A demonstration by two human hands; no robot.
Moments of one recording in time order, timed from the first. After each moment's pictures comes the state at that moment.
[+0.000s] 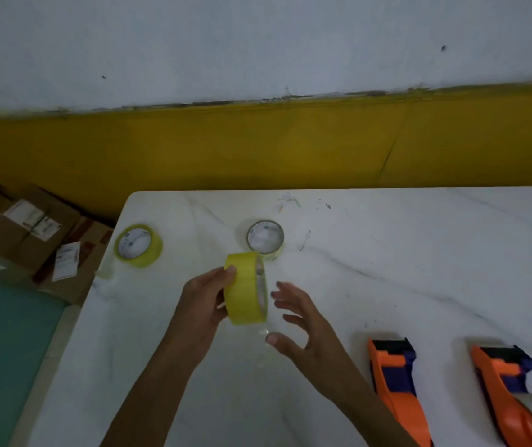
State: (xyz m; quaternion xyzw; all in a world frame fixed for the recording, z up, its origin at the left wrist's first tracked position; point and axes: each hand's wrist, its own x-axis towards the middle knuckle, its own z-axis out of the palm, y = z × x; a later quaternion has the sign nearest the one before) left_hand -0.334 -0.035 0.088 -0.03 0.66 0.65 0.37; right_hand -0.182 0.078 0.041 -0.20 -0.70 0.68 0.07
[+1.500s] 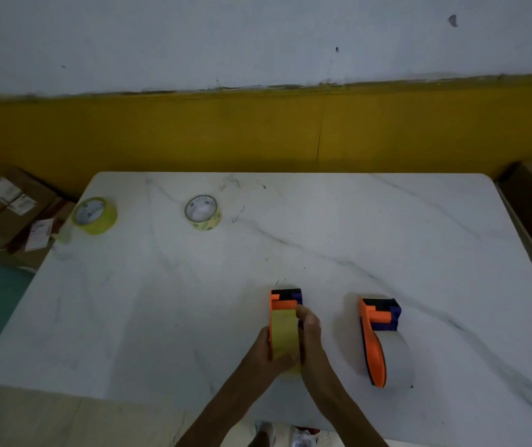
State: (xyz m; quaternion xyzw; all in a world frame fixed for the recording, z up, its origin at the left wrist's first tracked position) left_hand -0.062 0.045 -0.006 0.11 0.72 0.48 0.49; right_hand -0.011 0.142 0.020 -0.45 -0.58 0.67 0.11
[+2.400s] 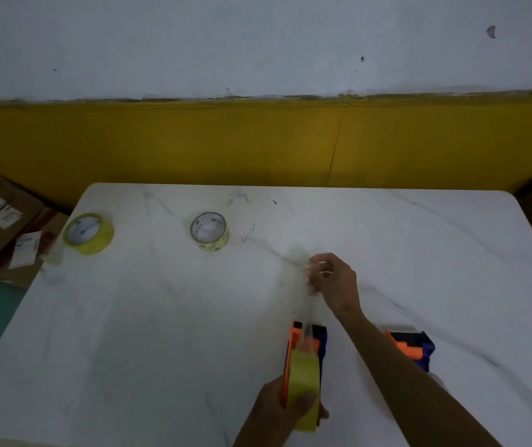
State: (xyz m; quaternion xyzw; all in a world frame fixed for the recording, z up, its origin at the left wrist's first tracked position) left_hand -0.087 0.038 -0.006 0.08 0.66 0.50 0.55; right_hand -0.125 0.256 -0.019 -0.39 -0.67 0.61 0.14
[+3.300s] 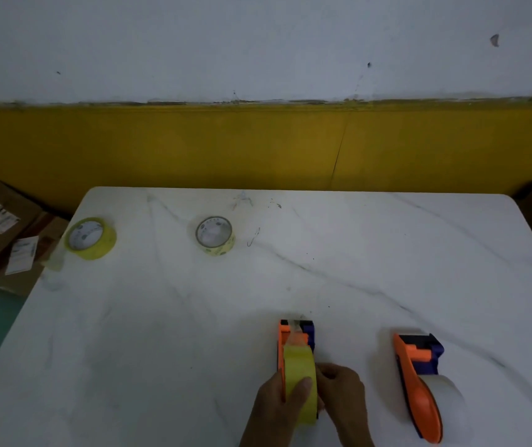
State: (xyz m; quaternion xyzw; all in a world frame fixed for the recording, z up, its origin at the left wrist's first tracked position) left_hand -0.099 0.027 0.005 0.09 0.71 0.55 0.44; right_hand -0.036 0.139 -0.046 -0.57 -0.64 0.51 -0.09
